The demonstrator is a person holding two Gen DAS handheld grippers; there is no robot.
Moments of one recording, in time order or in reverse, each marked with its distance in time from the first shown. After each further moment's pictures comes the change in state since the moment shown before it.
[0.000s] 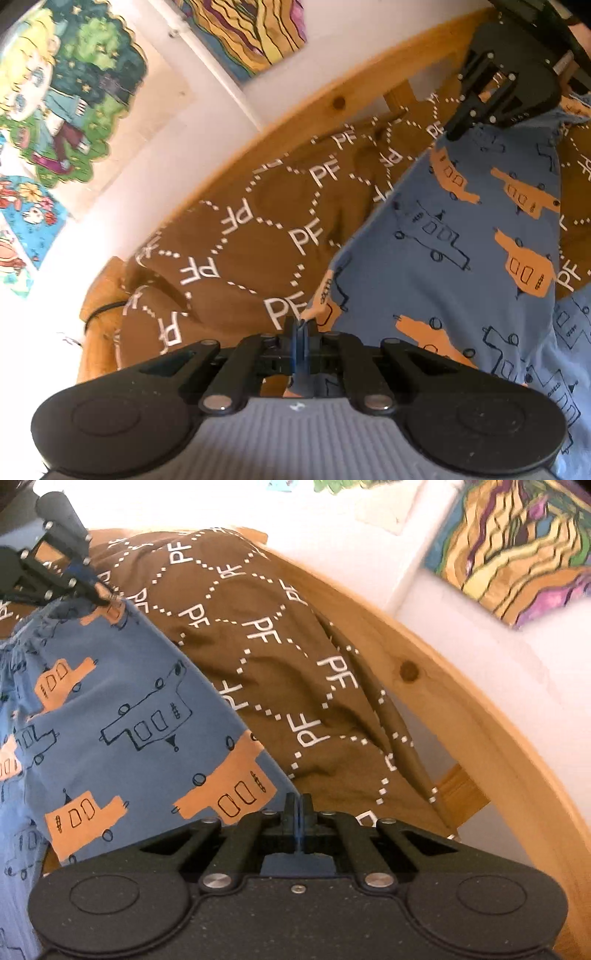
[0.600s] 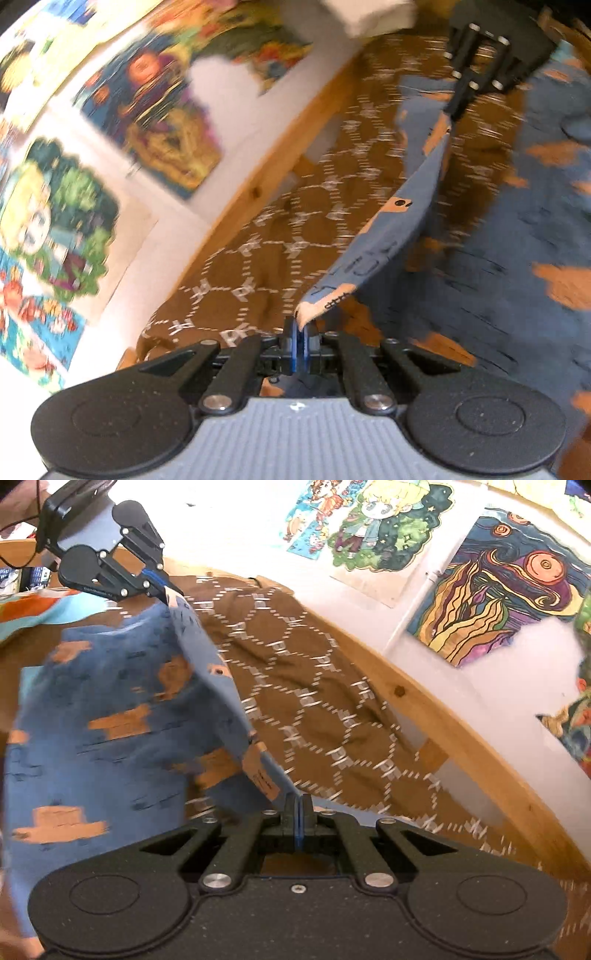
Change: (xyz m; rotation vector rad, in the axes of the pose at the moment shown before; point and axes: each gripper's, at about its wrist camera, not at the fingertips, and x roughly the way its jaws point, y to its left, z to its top) left arm -0.099 -0.082 -0.076 0.346 -0.305 -0.001; right arm -0.177 0.166 -0.077 0.013 -0.122 -0.136
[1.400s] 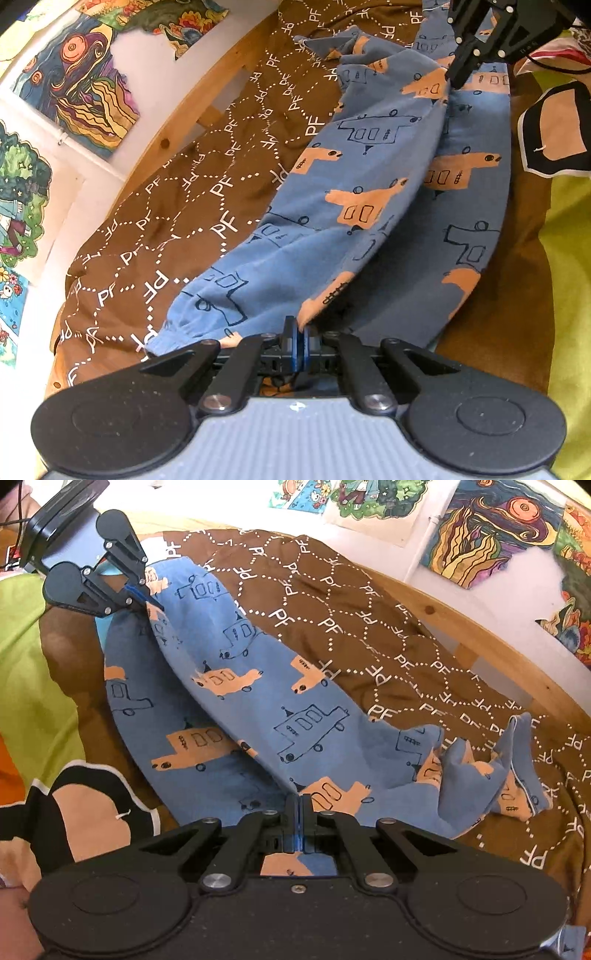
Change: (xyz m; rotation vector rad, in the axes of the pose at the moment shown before) left arm -0.015 -0.077 -0.056 0.053 0.116 -0.150; right arm -0.034 0.130 -0.058 0.151 0.132 -0.038
